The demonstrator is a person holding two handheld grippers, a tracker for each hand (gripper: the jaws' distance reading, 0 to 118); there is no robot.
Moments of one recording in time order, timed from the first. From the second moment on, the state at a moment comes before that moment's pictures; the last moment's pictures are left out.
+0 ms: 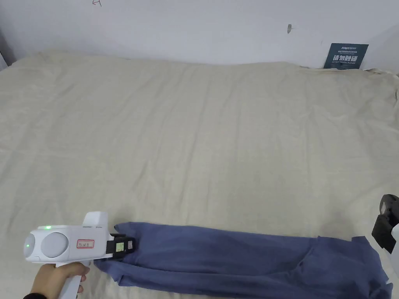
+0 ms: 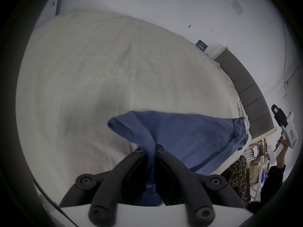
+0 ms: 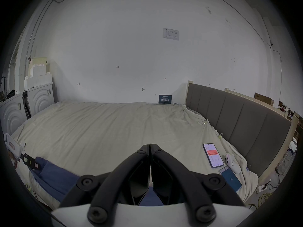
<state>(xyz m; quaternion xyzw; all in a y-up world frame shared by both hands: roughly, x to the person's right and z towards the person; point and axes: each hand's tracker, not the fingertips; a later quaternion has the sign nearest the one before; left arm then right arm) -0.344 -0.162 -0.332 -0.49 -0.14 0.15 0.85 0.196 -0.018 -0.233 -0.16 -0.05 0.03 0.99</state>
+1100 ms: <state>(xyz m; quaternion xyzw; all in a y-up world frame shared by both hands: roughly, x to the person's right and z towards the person) -0.204 -0.070 -0.344 -0.51 -0.18 0.12 0.83 0.218 -0.003 -0.199 -0.13 -0.04 0.00 0.99</state>
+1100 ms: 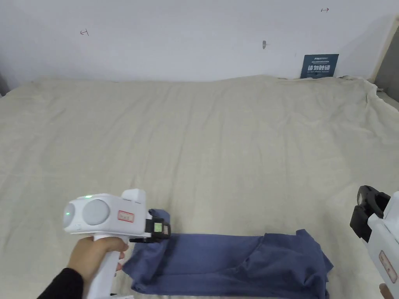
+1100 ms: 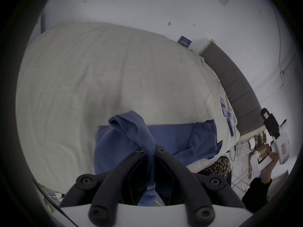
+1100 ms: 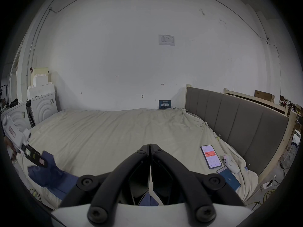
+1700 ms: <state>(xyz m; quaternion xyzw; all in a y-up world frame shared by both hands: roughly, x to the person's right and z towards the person) -0.077 -0.166 -0.361 -0.56 -0.16 0.06 0.81 0.237 -0.015 -0.189 -0.15 -0.06 0.00 0.99</state>
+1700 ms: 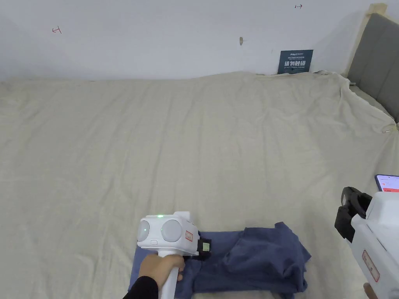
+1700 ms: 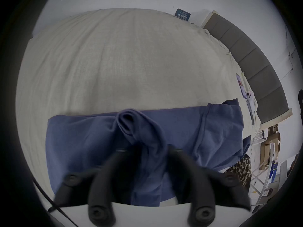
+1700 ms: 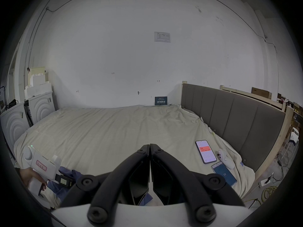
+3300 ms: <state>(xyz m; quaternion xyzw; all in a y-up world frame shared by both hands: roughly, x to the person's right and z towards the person) -0.063 -0.186 -0.300 -0.41 -0.15 0.00 0.90 0.262 -0.015 -0.185 -0.16 -0.08 -0.01 0.98</state>
